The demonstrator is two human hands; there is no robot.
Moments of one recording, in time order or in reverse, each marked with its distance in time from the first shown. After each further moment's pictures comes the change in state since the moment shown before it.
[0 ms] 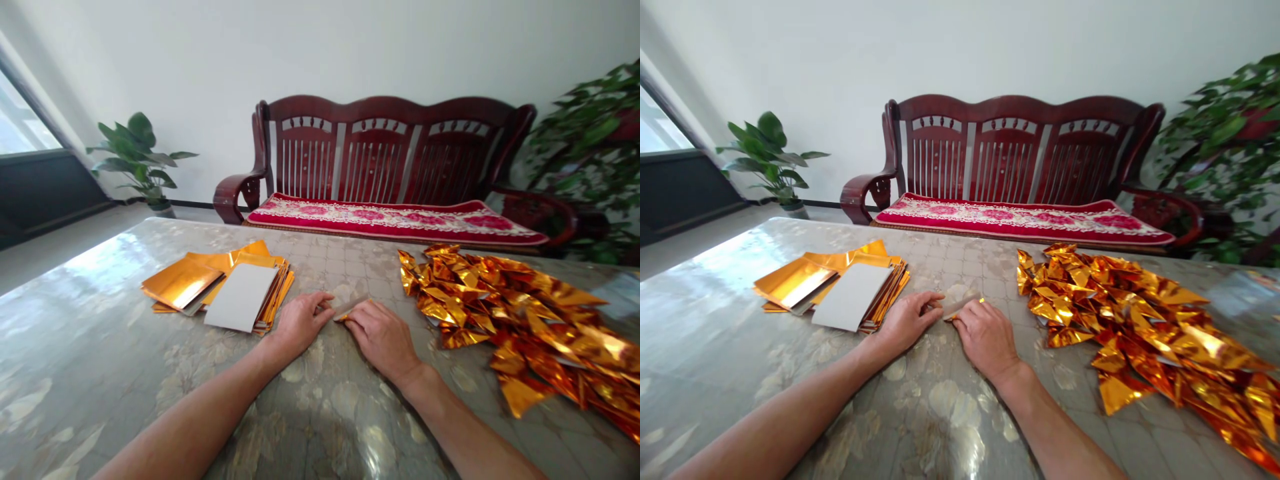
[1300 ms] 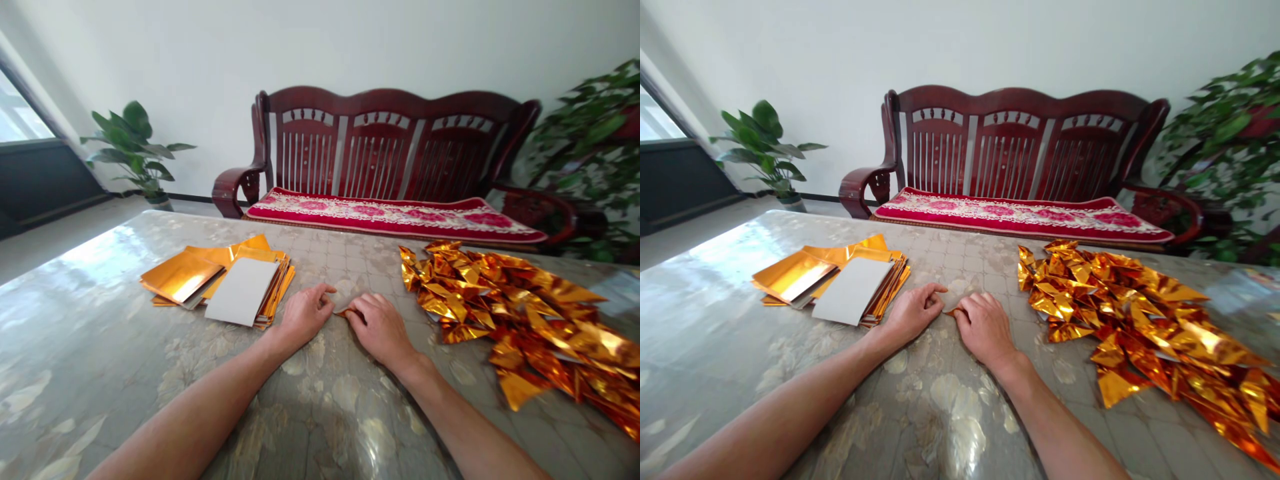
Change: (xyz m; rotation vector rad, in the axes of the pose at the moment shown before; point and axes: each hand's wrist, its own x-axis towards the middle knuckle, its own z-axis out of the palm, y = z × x) left_hand 0.006 0.005 0.004 0.000 -0.002 -0.048; right_hand 0.011 -0.001 0.006 0.037 -0.042 0.099
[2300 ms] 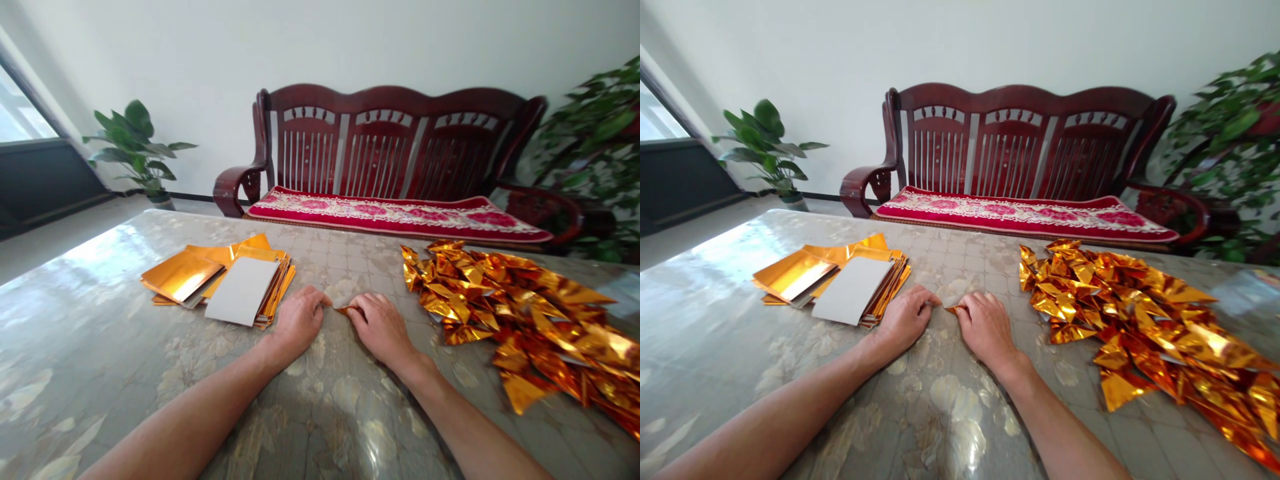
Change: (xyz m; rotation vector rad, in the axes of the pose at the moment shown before) left_hand -0.016 -0.006 -0.005 0.151 0.079 0.087; right_hand 0.002 0.000 0.001 0.045 -0.030 0.071
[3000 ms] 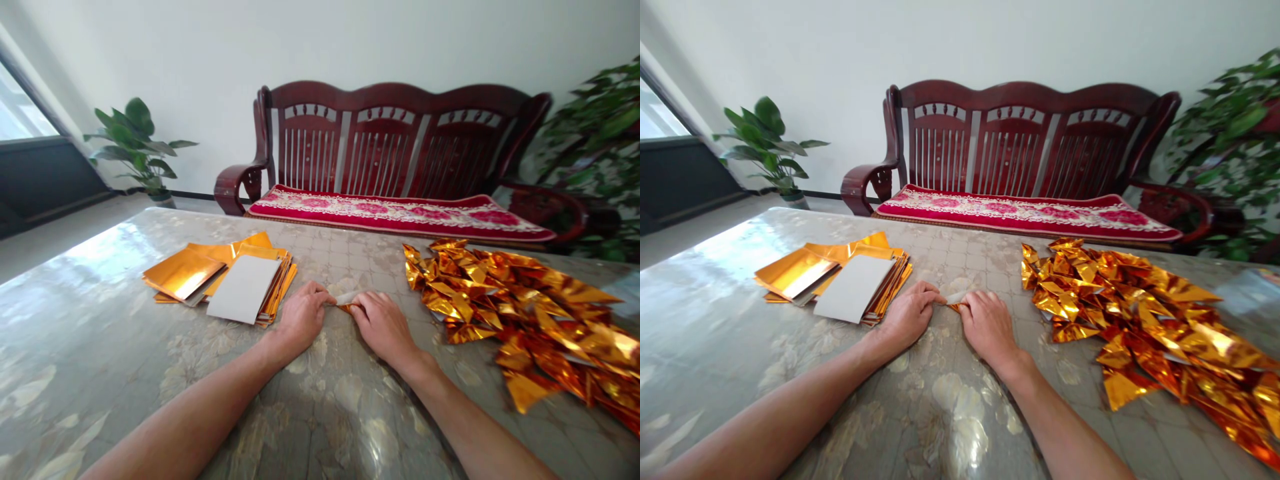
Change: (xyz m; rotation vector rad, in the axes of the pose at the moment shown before) left_hand 0.003 -0.002 0.002 -0.060 -0.041 0.050; right_hand 0.002 0.000 0.001 -0.034 -0.023 0.008
